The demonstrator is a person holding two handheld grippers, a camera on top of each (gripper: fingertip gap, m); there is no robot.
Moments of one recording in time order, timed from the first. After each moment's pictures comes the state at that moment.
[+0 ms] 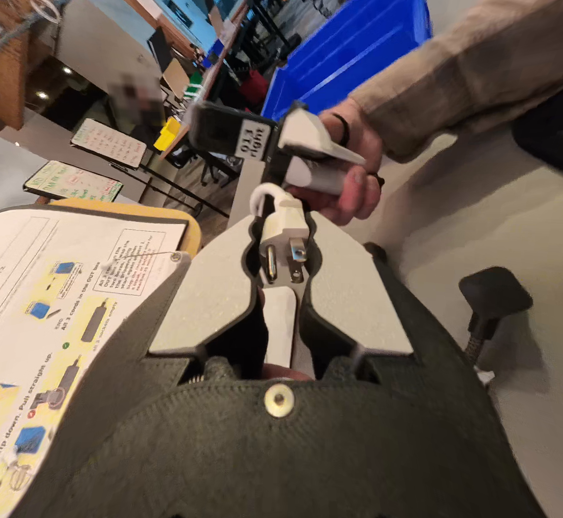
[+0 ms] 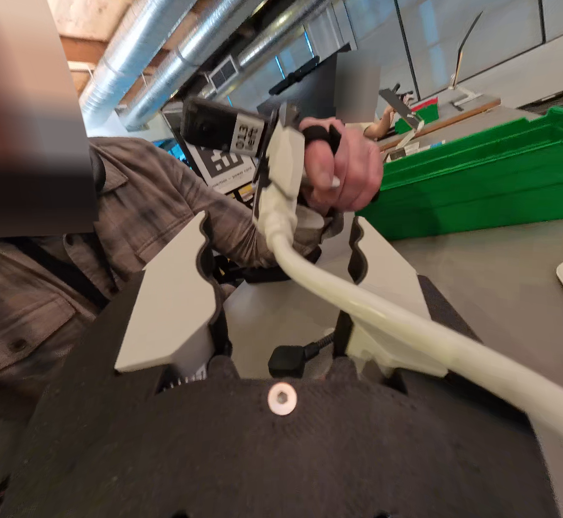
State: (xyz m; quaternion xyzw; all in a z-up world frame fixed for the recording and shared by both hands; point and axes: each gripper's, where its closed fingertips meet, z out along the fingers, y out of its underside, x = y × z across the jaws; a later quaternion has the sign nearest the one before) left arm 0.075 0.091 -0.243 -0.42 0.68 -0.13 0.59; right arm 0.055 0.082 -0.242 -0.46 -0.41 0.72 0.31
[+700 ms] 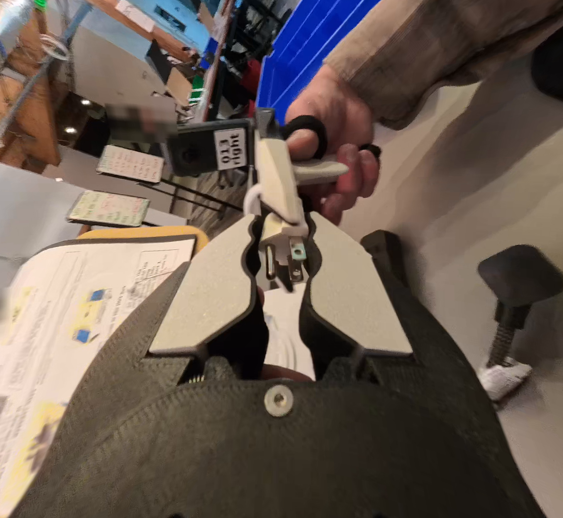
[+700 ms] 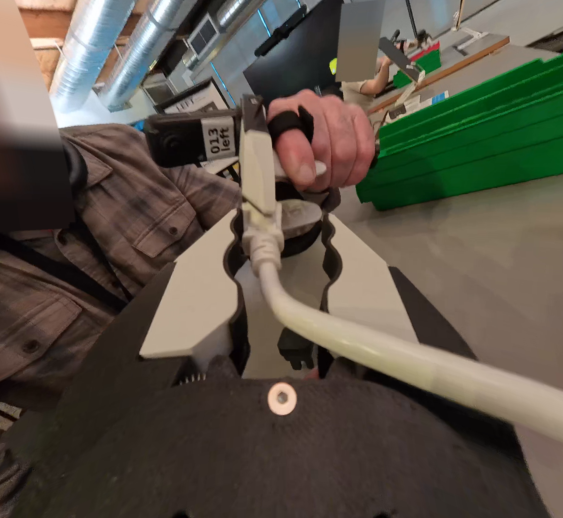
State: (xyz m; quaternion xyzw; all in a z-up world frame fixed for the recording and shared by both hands) left arm 0.084 0.083 -0.253 -0.37 0.71 -0.05 0.59; right arm 0.049 0.074 -0.253 -0.51 -0.43 0.70 0.26
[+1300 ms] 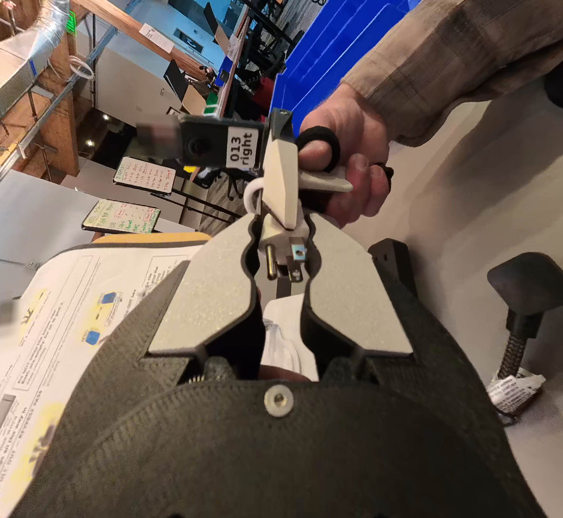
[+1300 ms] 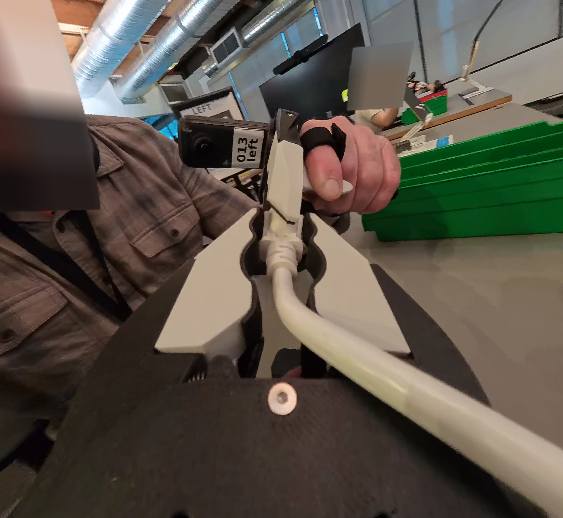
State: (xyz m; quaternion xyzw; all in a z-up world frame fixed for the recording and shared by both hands) left arm 0.083 0.083 -0.244 -0.36 0.70 -0.07 0.61; right arm 0.046 0.064 -0.234 -0.46 -0.45 0.70 0.31
